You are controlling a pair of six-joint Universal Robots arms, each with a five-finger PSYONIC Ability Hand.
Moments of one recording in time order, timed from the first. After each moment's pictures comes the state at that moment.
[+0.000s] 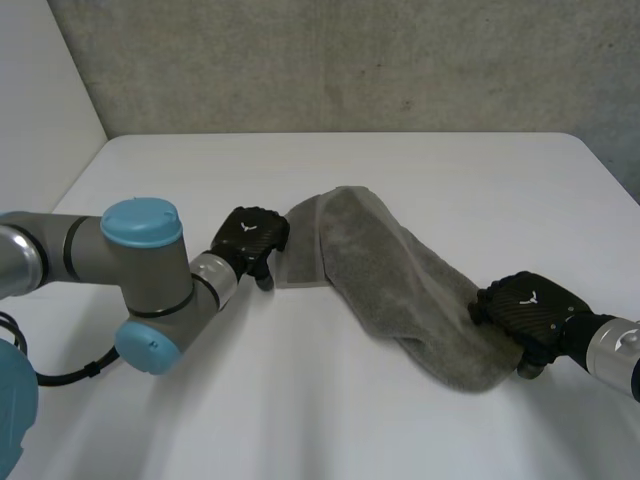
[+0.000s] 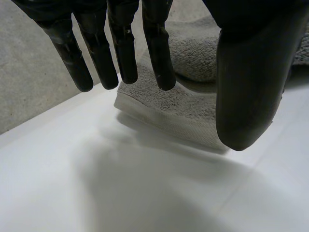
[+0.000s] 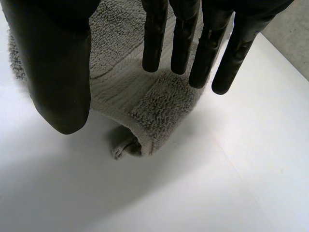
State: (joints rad) left arm 4.25 -2.37 -1.25 3.37 -1.38 3.35; right arm 1.51 -1.28 1.90 0.08 0.92 2.21; left_hand 0.52 0.53 0.49 0.49 0.32; right_hand 0.52 0.53 0.47 0.48 0.31
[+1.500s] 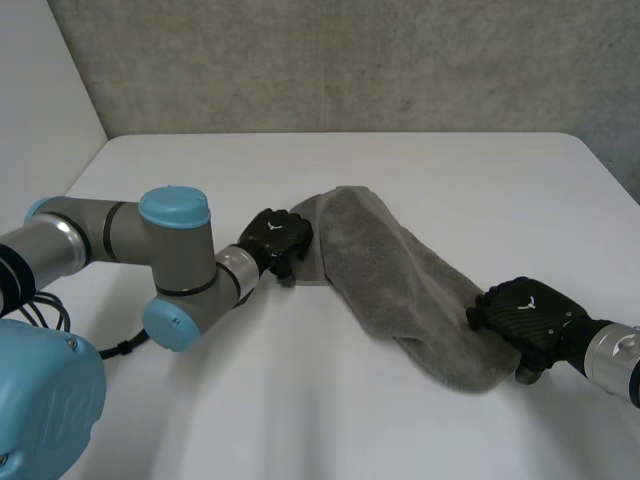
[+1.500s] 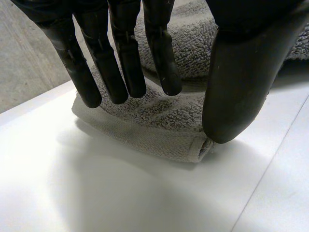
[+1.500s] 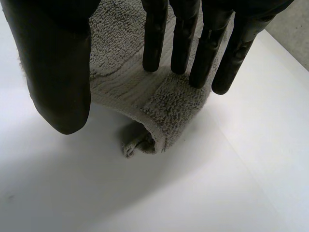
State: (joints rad) left arm 4.22 -2.56 -0.95 3.20 -1.31 3.35; right arm 1.51 -1.27 1.92 0.08 0.92 2.21; left_hand 0.74 0.75 0.74 0.75 0.56; right_hand 0.51 0.53 0.47 0.47 0.31
